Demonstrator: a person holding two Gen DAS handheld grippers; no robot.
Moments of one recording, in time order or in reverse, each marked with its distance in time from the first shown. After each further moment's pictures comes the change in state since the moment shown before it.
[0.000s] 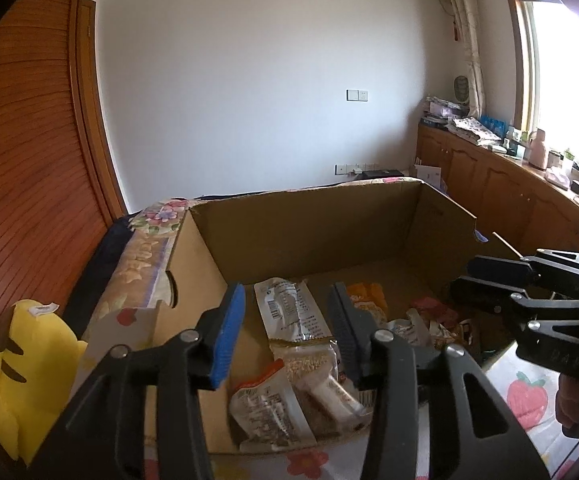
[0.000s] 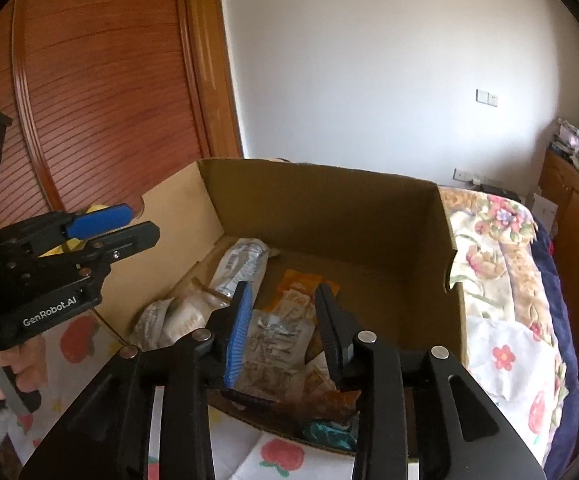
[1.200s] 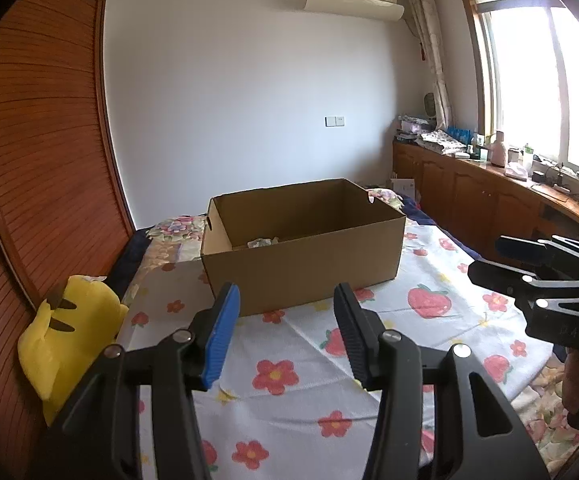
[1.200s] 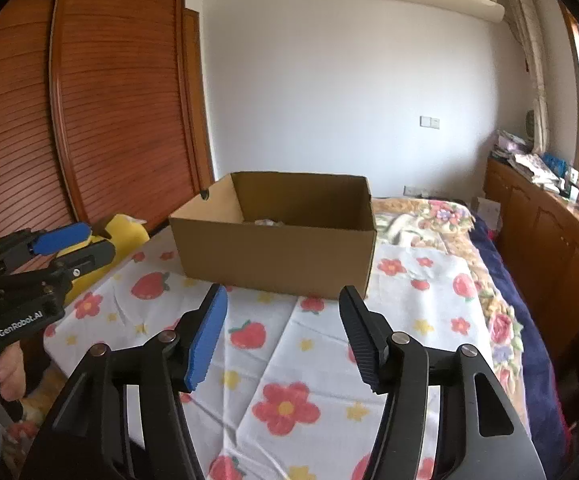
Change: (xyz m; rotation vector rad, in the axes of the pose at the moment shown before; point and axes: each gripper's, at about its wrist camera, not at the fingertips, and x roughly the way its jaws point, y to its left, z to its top) left arm -0.227 -0.034 -0.101 0.047 -0.103 -0.018; right arm -0.215 0.094 -0.105 0.054 -0.133 -0.162
